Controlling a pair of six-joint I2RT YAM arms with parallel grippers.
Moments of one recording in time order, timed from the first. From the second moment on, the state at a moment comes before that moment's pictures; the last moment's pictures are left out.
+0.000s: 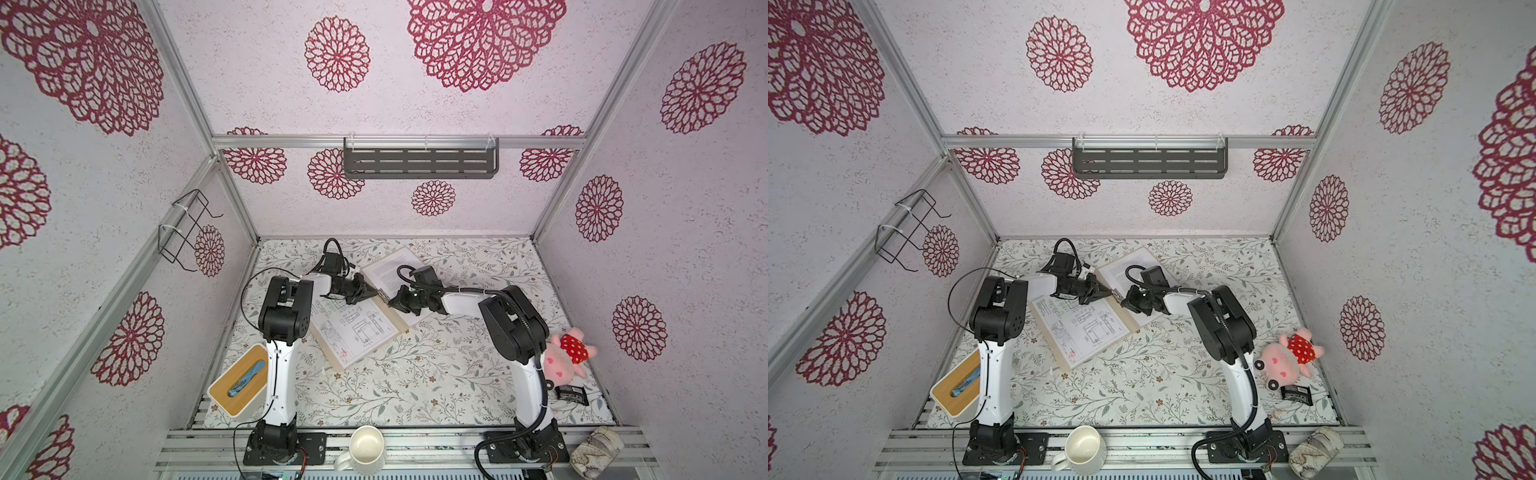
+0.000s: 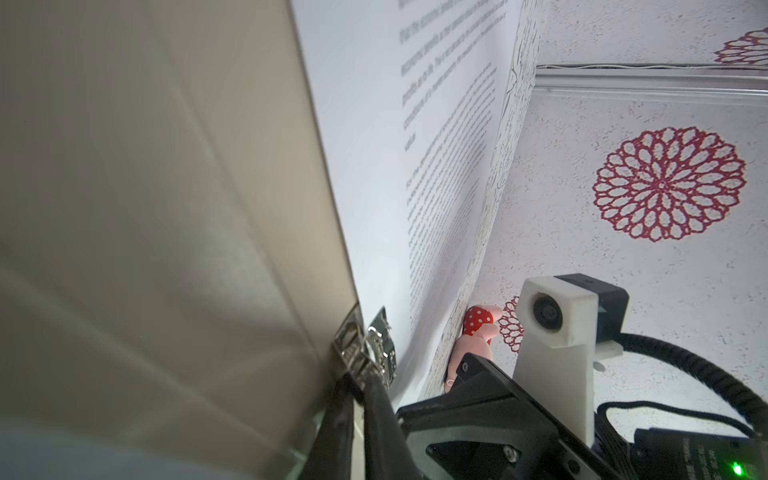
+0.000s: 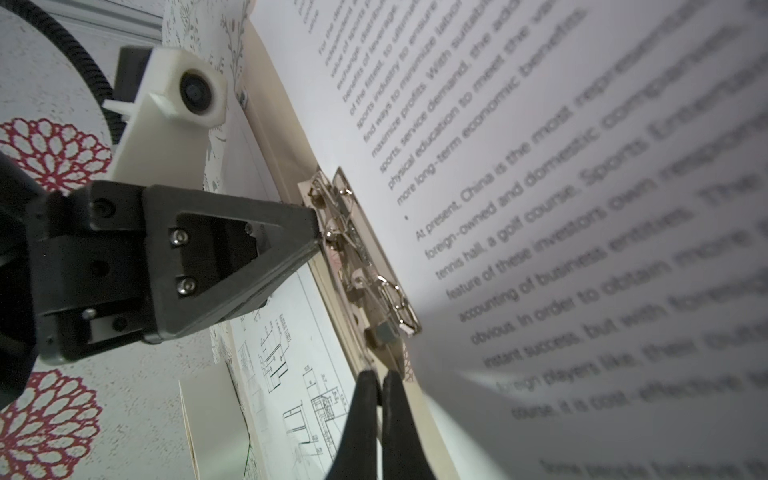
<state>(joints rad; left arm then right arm) -0.18 2.34 1.53 -0.21 0.87 -0.70 0.56 2.16 1.35 -0.02 -0.45 0.92</state>
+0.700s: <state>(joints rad) -0.18 2.34 1.53 -0.18 0.88 -0.74 0.57 2.17 1.37 -0.05 -0.38 0.93</state>
